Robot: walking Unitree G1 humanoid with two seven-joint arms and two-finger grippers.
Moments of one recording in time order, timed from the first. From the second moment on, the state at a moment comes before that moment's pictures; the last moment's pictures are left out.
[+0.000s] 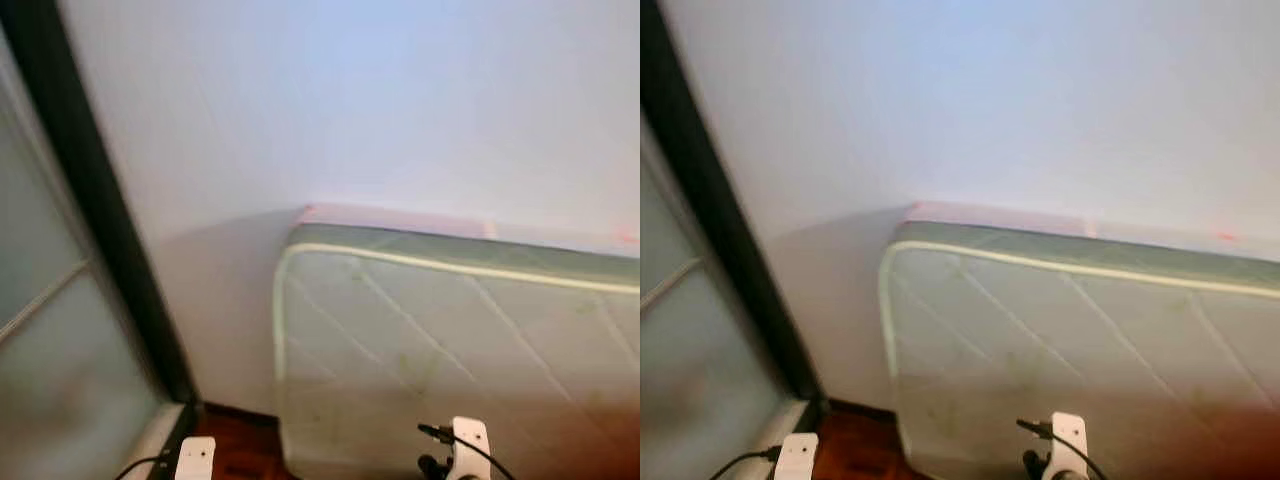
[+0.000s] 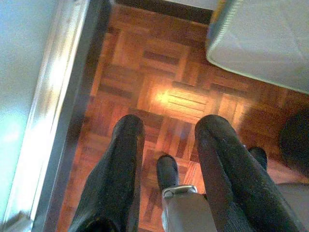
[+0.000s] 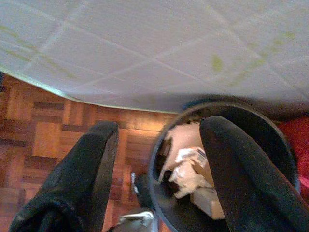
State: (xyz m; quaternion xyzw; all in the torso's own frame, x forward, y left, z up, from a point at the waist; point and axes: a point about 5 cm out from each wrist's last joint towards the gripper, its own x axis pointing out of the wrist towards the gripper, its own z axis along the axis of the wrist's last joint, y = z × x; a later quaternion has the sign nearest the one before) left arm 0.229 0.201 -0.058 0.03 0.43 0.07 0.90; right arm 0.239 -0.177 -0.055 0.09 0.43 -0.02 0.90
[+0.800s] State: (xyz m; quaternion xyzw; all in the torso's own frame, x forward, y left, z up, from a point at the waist) left arm 0.230 0.204 -0.057 0.04 0.43 0.07 0.90; right arm 0.237 -0.173 -0.057 0.09 0.44 0.00 0.89
